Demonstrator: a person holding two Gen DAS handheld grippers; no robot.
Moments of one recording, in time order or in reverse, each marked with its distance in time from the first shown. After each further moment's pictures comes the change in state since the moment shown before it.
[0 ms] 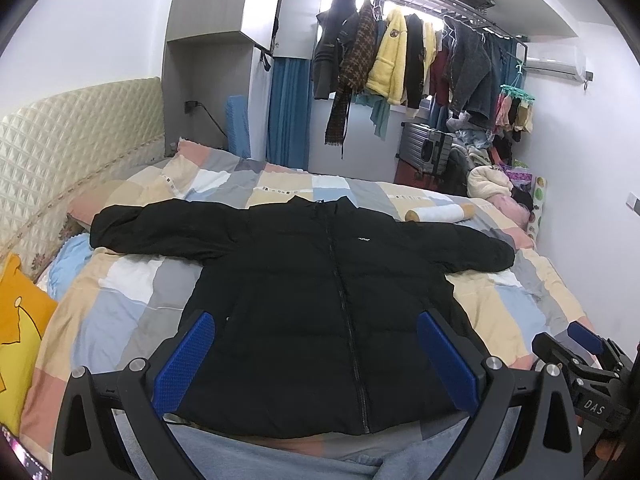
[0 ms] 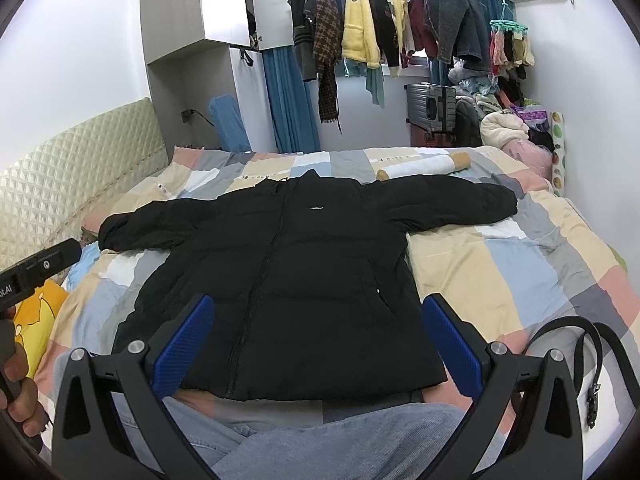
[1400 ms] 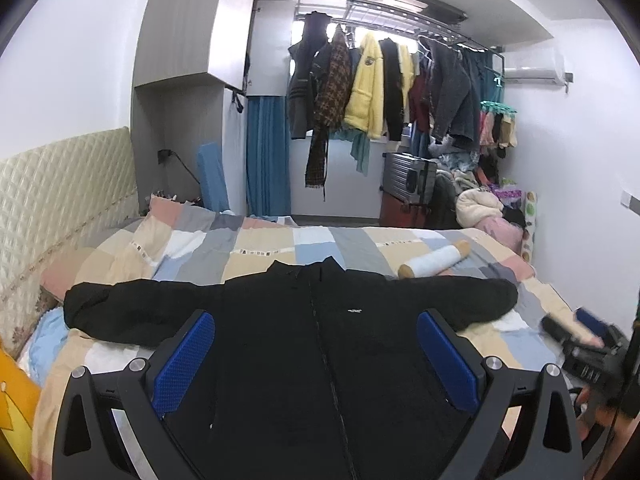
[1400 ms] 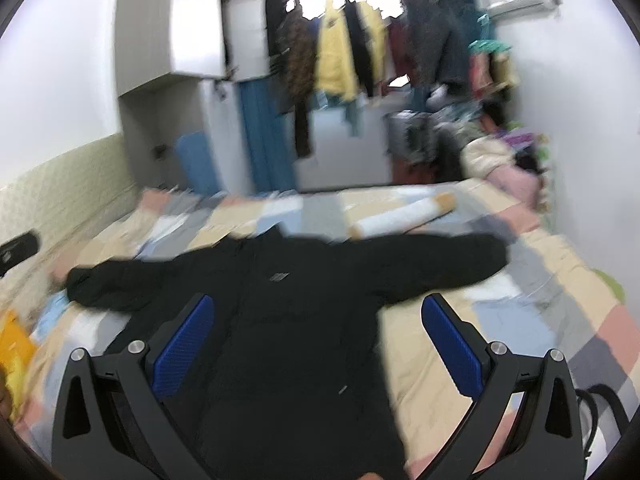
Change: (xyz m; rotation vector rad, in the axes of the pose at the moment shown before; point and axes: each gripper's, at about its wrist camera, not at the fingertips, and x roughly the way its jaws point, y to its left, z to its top) left arm 0.081 -0.029 0.105 0.089 -0.139 -0.042; right arm 0.075 -0.046 0.099 0.040 -0.155 -0.123
